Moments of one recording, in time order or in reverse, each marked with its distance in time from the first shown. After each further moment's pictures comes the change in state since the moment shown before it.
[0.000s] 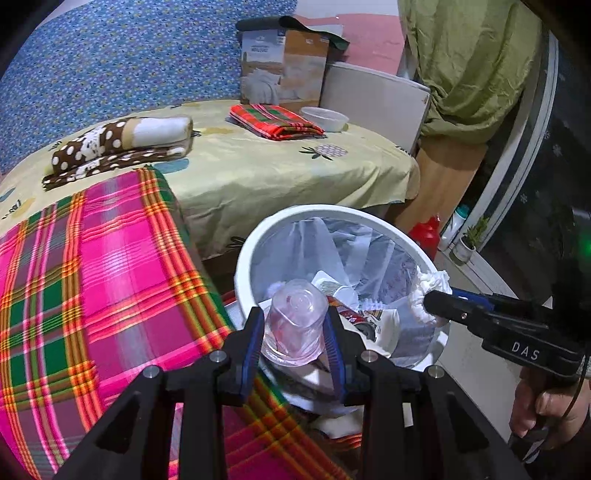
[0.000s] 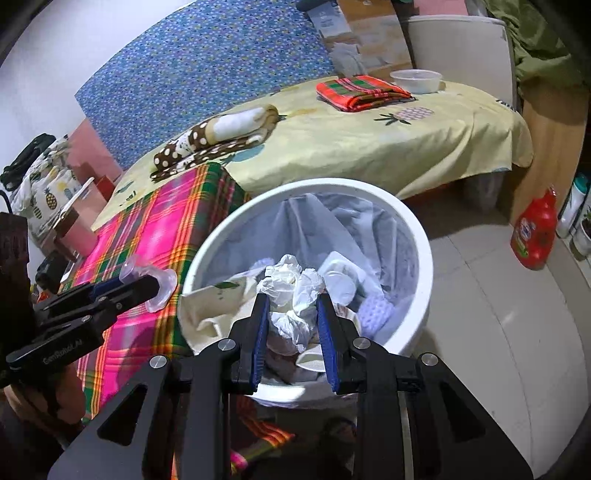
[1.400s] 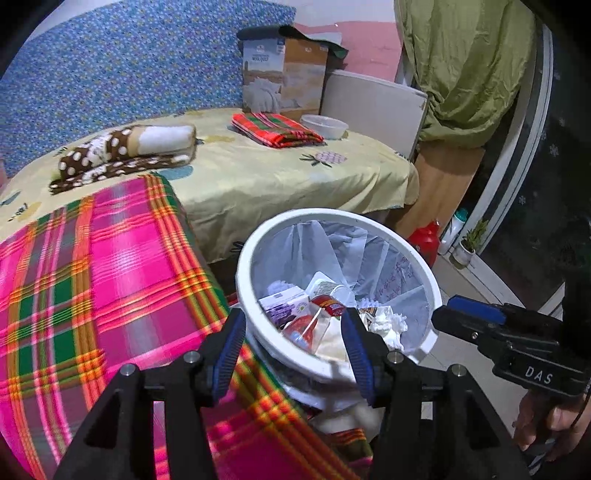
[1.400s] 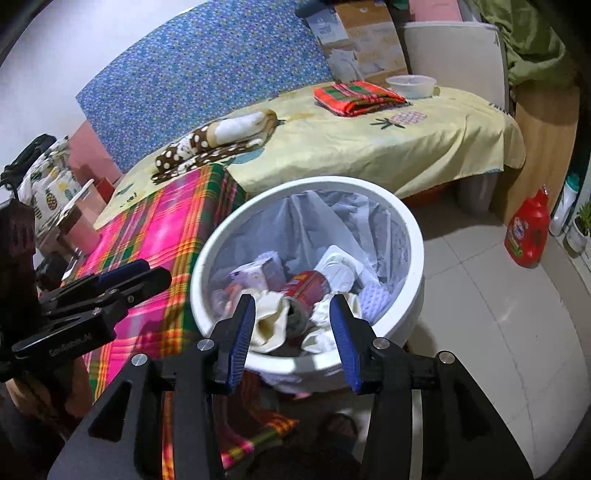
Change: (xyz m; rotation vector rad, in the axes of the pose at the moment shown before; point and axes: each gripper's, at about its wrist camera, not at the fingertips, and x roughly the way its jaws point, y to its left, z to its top) left arm -0.029 -0.005 -0.013 0.000 -0.046 0.026; right arm -0.022 0.014 -0.015 -0.011 -0.029 -0.017
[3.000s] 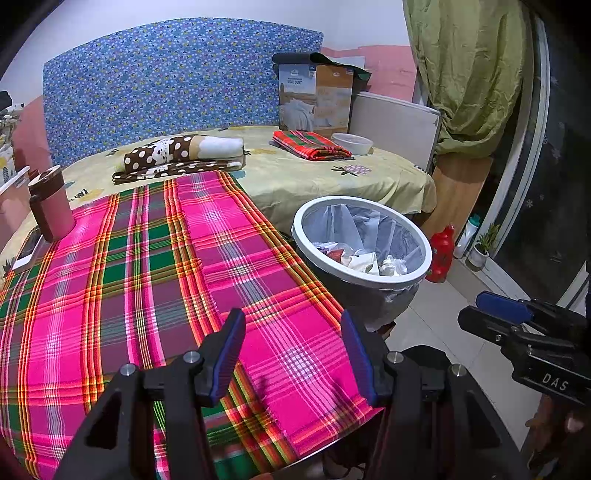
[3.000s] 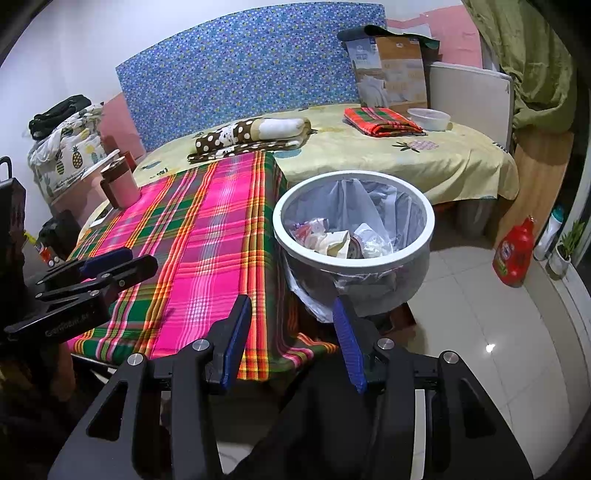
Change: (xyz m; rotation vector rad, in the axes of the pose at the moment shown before) left arm -0.110 0.013 -0.085 -0.036 -0.075 0.122; right arm -0.061 0.076 -0.073 -0.129 -0.065 -0.055
